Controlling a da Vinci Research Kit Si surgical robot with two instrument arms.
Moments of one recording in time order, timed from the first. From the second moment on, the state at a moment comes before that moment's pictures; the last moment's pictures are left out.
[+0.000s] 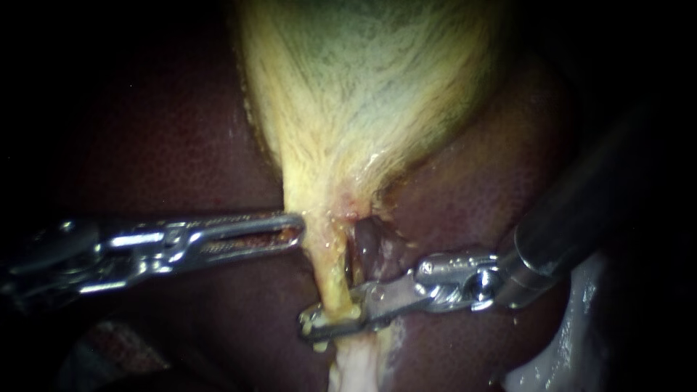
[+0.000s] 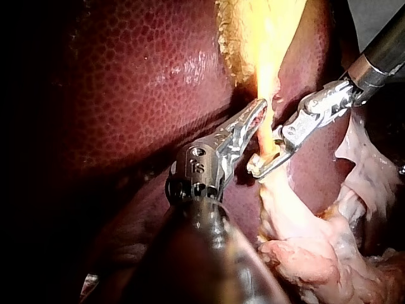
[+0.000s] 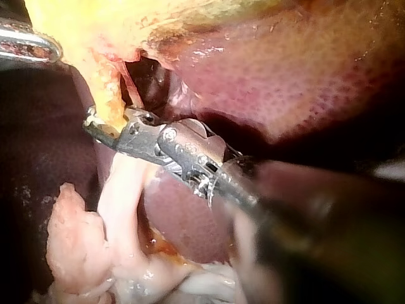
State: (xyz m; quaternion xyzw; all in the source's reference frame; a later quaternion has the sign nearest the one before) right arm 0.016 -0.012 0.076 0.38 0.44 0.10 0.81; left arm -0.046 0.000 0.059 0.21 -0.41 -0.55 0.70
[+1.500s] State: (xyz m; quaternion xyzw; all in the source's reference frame) right arm 0.019 -0.016 0.076 0.28 0.55 -0.07 0.79; left arm -0.046 0.000 0.059 0.21 -0.41 -0.55 0.70
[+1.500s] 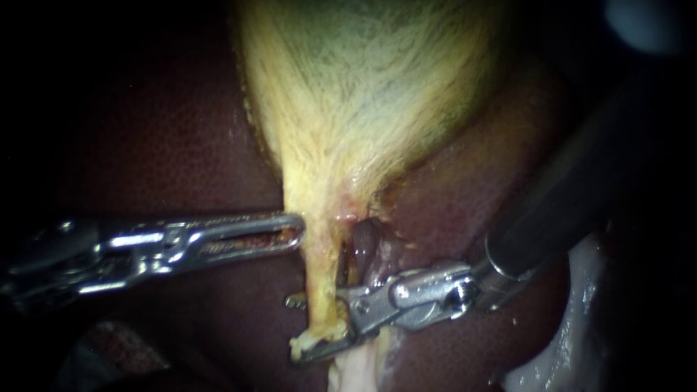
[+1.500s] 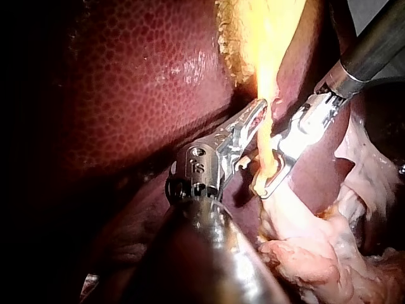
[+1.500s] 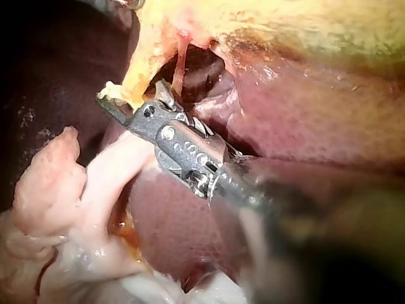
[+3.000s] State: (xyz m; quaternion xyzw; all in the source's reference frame) right arm 0.015 -0.012 0.075 0.26 0.55 -0.06 0.79; left arm -0.046 0.000 0.059 0.21 -0.41 -0.55 0.70
